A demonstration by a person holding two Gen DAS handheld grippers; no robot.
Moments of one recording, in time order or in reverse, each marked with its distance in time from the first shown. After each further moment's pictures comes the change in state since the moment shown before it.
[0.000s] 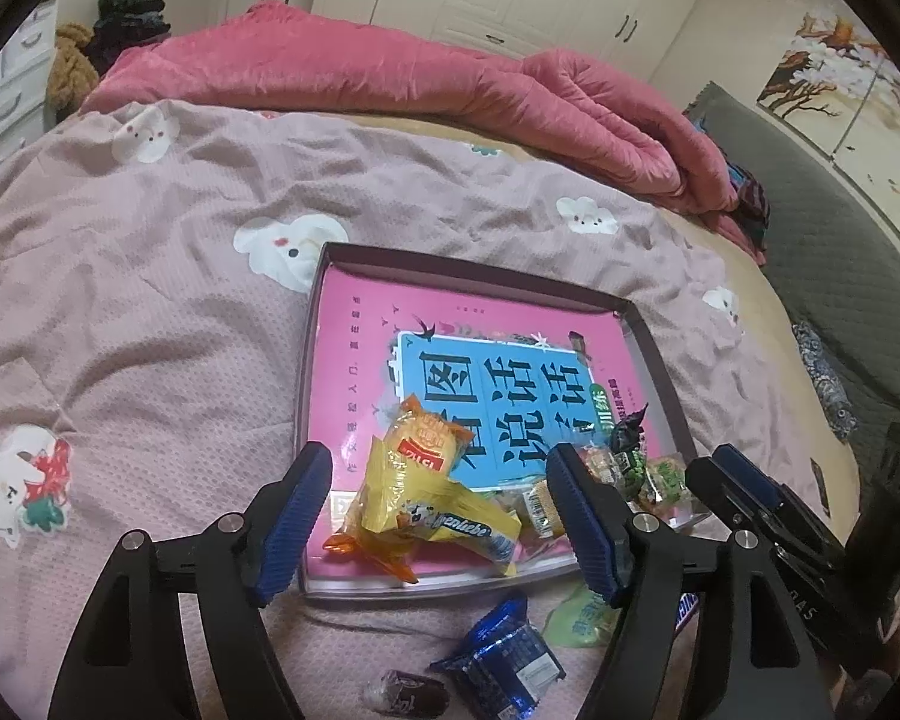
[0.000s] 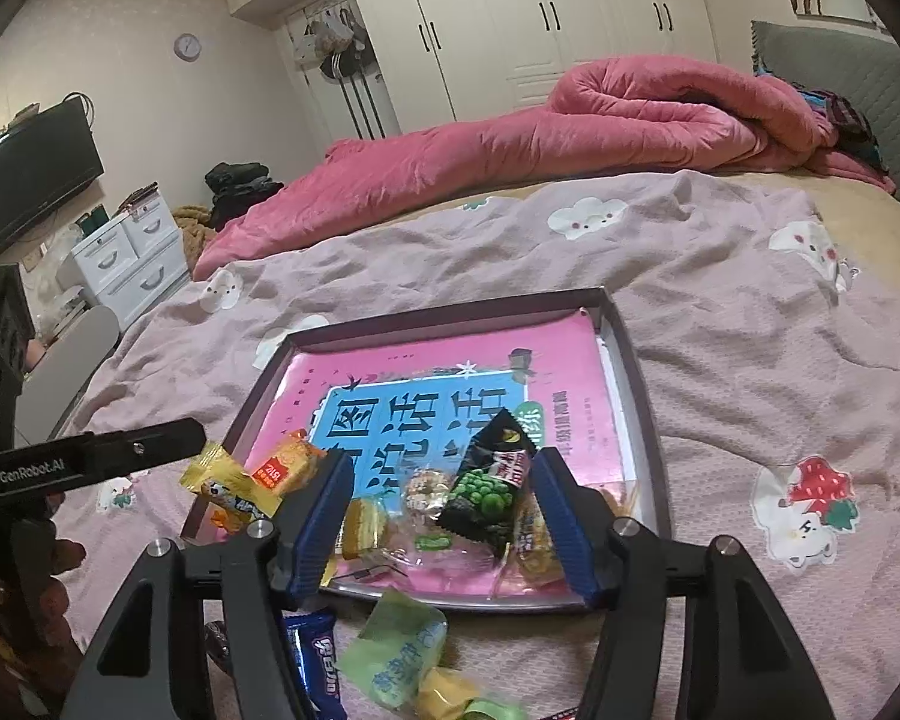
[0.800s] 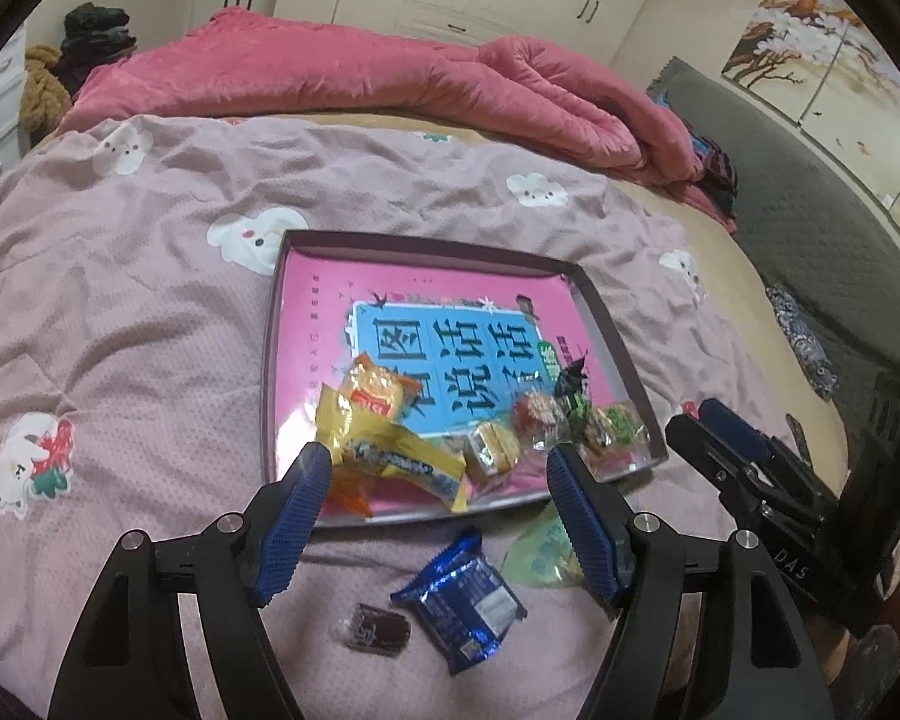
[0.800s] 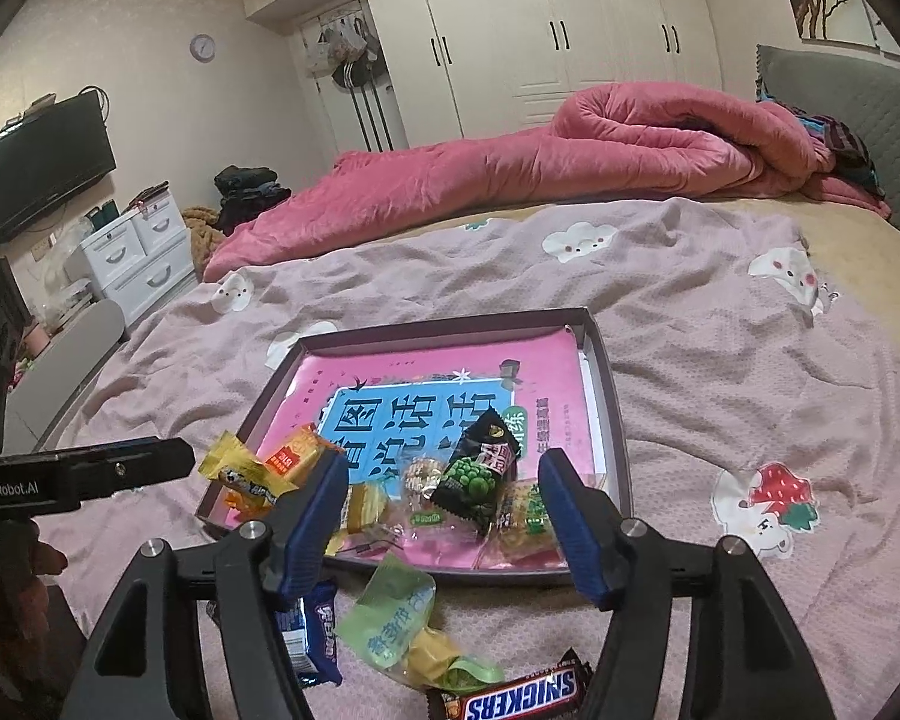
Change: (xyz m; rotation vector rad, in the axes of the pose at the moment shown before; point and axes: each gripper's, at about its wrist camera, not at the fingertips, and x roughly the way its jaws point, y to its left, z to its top) left arm -0.029 -0.025 -0.025 0.074 0.032 -0.035; right arm -0.035 0.002 -0.005 -0.049 -0.024 -0.004
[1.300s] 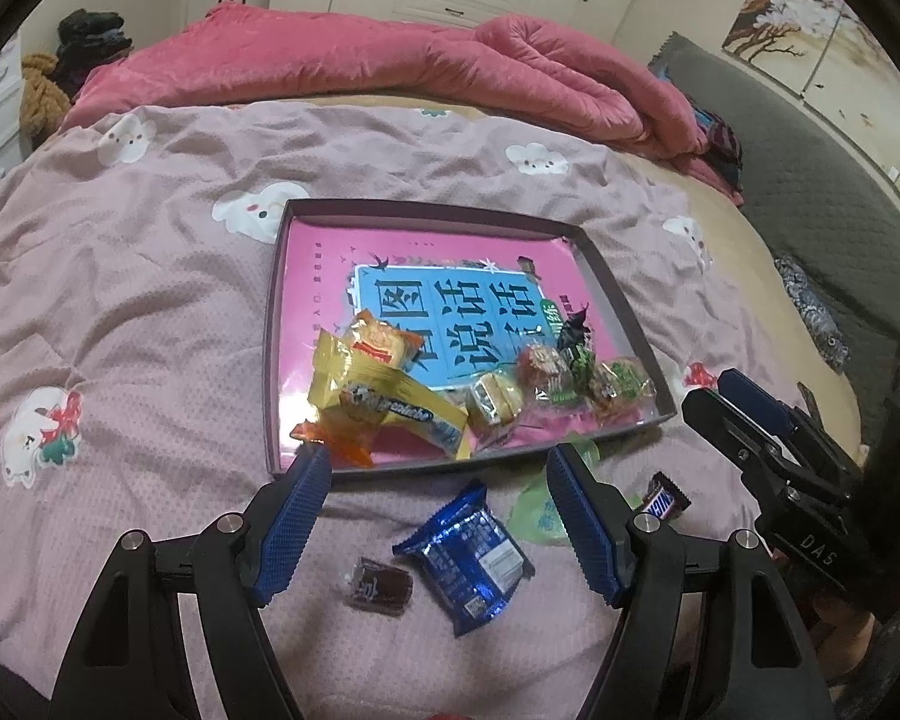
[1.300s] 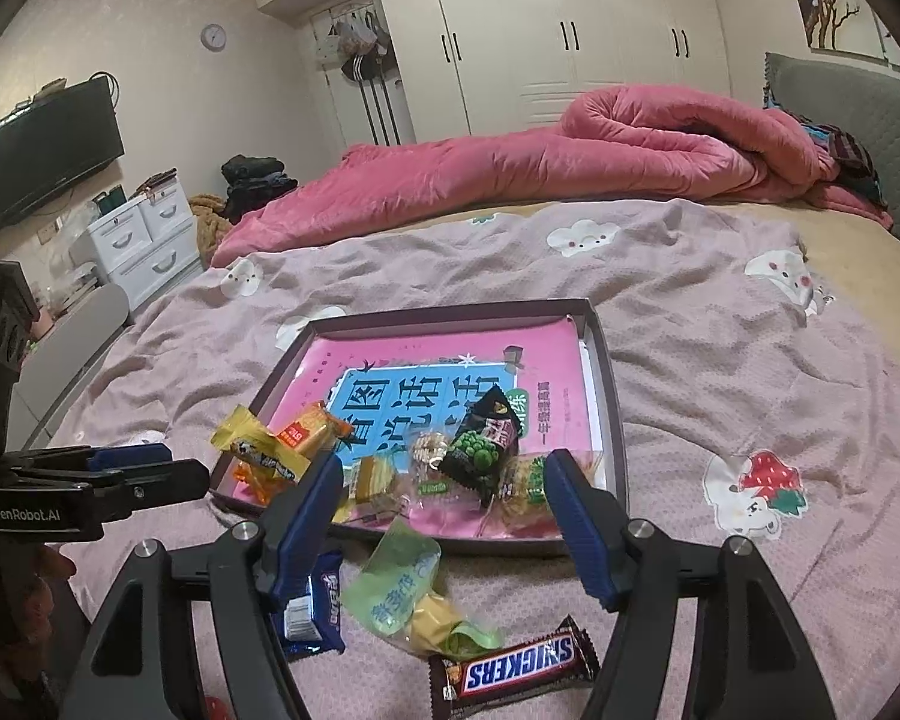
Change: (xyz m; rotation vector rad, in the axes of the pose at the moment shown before) left arm -0.003 -0.007 -0.020 0.031 0.038 0.031; right arm -0.015 0.005 -0.010 -0.029 0.012 -0.002
